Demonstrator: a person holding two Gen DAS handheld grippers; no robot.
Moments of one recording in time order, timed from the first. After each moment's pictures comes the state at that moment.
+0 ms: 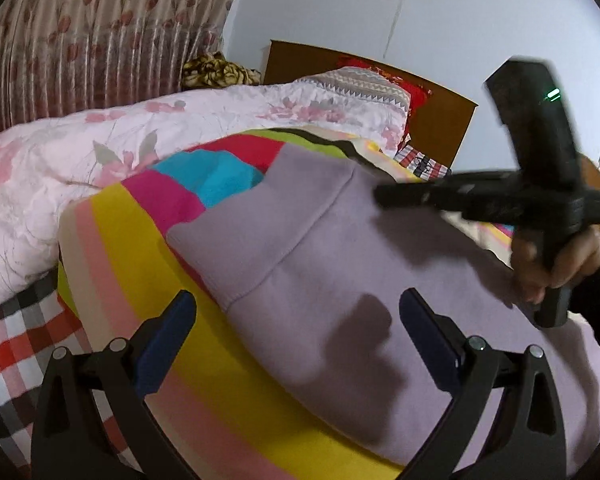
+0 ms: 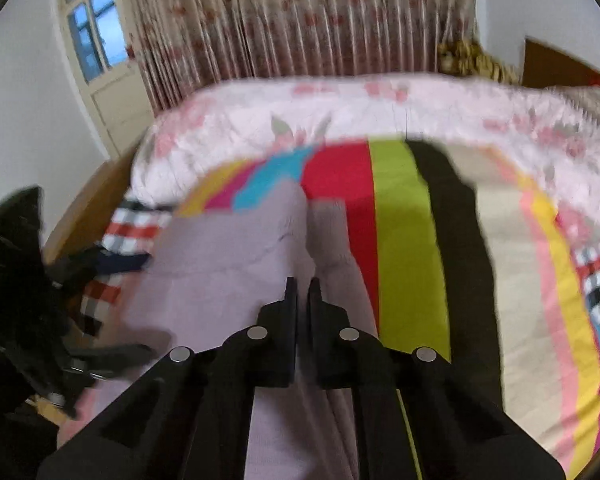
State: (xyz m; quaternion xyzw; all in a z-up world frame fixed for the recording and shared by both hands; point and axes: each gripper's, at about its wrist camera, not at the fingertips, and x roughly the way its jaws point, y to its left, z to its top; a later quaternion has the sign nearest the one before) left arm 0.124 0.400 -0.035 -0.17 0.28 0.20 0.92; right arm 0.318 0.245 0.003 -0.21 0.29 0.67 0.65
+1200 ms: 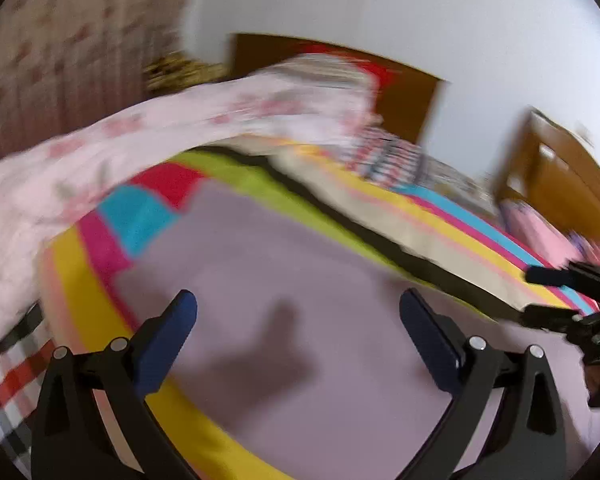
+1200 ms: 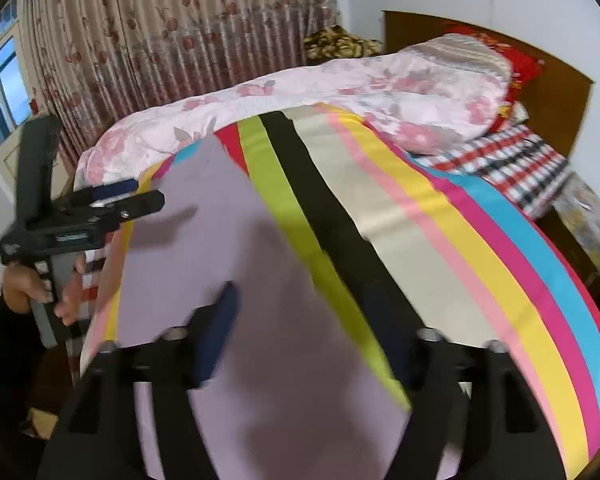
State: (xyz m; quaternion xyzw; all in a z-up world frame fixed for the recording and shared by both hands) left arm 0.168 0.329 0.023 -0.14 0.32 0.12 0.93; right arm 0.276 0.020 0.029 -0.19 0.37 0.48 0.77
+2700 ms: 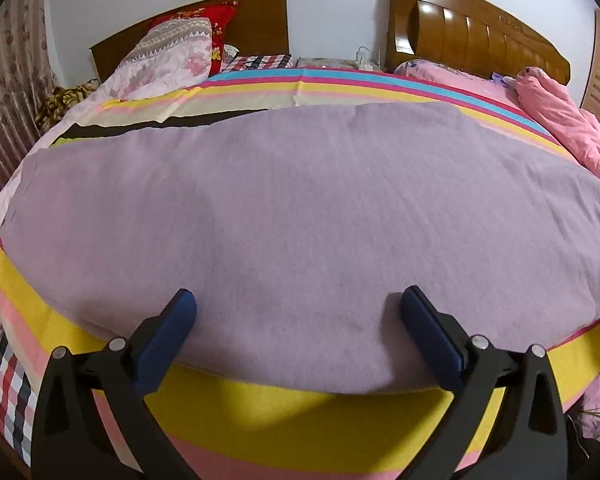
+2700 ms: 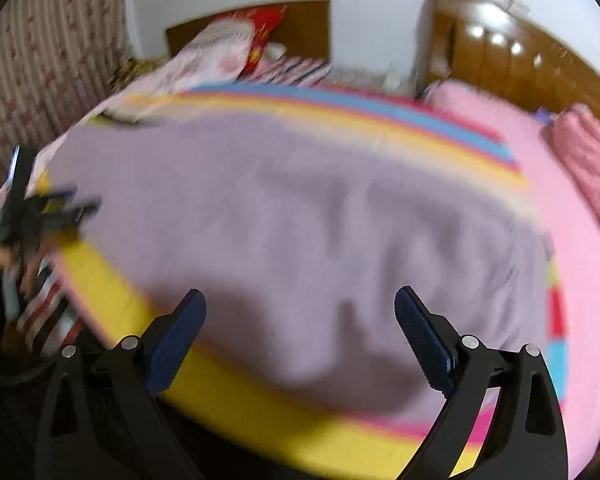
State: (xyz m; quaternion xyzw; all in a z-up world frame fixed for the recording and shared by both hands) left arm 0.123 0.070 -0.036 0.02 0.42 -0.01 0.91; right arm 0.126 -0.369 0.000 -0.06 0.40 0.14 0.91
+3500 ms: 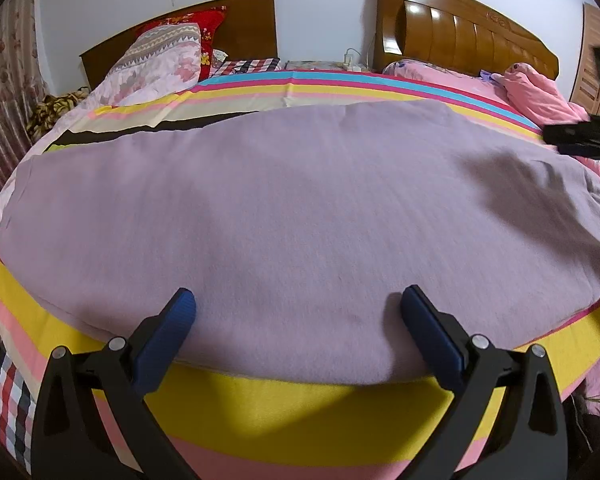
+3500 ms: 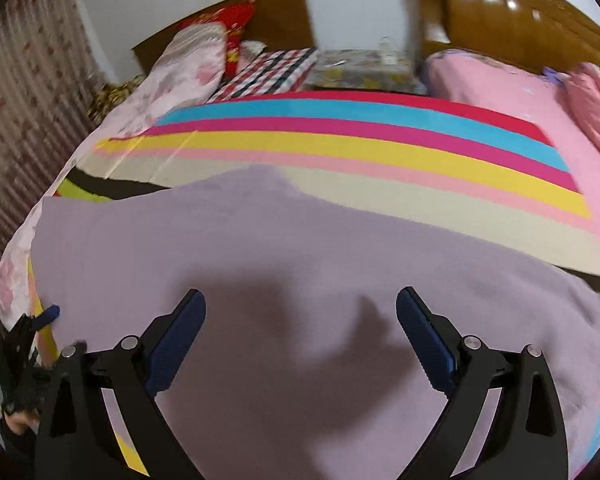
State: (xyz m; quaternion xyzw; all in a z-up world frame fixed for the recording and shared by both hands) left arm 0.116 0.074 -0.036 0.03 0.42 -0.03 0.91; right arm 0.262 -0.288 -0.019 0.03 0.46 0.17 0.87
